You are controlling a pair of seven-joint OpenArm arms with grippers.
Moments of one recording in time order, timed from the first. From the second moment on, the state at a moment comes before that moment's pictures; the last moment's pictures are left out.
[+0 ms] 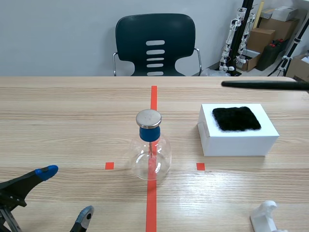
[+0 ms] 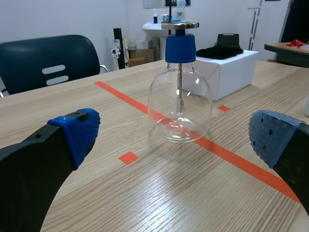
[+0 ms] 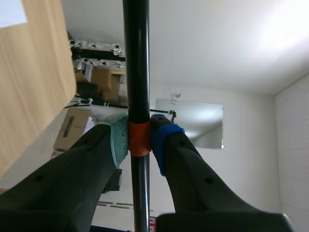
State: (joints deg) left arm 20.7 -25.1 16.7 54.6 8.1 -19.0 -79.6; right arm -54.1 22.1 36.8 116.8 -53.9 -11.1 25.3
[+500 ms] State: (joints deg) left arm 20.7 -25.1 16.7 54.6 8.1 -19.0 -79.6; right arm -43.0 33.7 29.8 116.8 -54.3 -7.0 16.6
